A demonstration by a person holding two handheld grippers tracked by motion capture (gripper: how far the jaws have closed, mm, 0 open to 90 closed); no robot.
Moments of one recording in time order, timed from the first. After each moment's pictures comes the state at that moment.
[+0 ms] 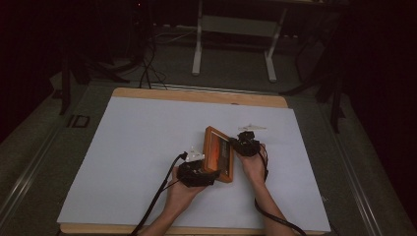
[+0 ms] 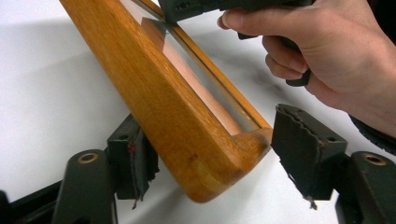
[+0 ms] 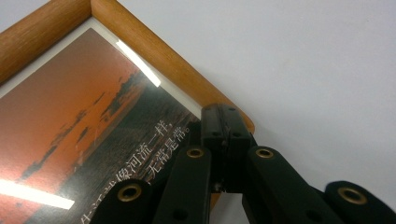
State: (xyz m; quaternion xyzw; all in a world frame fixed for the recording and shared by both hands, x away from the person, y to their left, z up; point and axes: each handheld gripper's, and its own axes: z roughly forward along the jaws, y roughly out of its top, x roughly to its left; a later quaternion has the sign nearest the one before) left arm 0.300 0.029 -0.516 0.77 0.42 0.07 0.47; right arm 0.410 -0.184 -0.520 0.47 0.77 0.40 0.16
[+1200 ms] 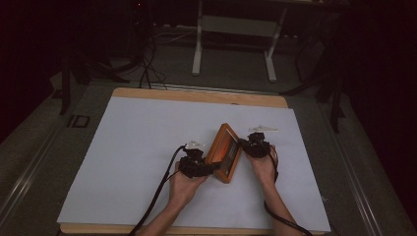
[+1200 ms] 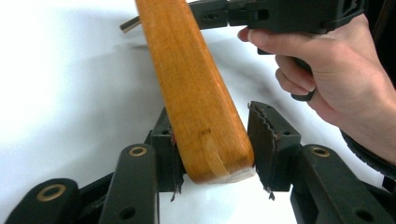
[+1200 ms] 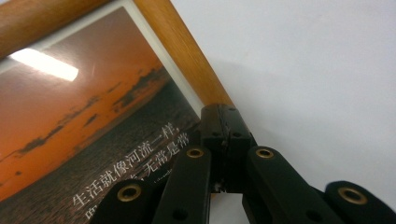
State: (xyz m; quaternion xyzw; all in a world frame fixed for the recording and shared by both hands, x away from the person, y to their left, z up) left arm 0.321 0.028 -0.498 0.76 0.44 0.01 0.47; right arm 0.403 -0.216 -0.513 0.48 0.77 0.40 0.16
